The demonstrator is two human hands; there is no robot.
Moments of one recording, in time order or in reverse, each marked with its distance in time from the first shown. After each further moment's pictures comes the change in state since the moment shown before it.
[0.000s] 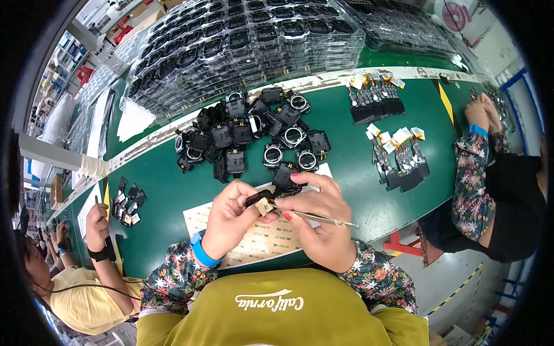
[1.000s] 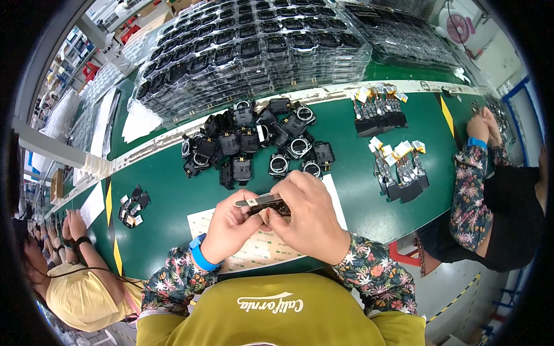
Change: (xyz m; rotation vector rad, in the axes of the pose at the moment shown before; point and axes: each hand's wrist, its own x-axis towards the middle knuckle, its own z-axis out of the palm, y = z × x) left_hand -0.002 0.009 -0.002 0.071 -0.003 -0.005; right_hand 0.035 -0.001 0.017 -0.259 -0.138 -0.039
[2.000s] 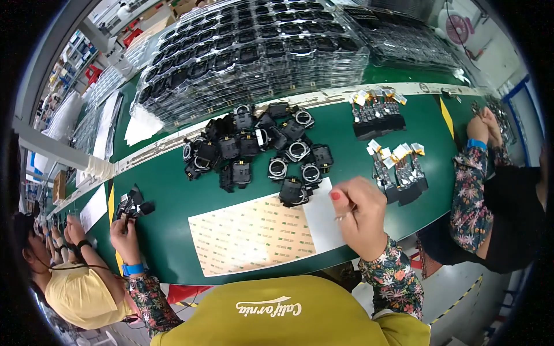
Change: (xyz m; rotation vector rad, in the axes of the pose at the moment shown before) left_hand -0.149 0.030 -0.219 1.575 1.105 0.393; right_hand -0.029 0.032 -0.051 -0.016 0.203 0.071
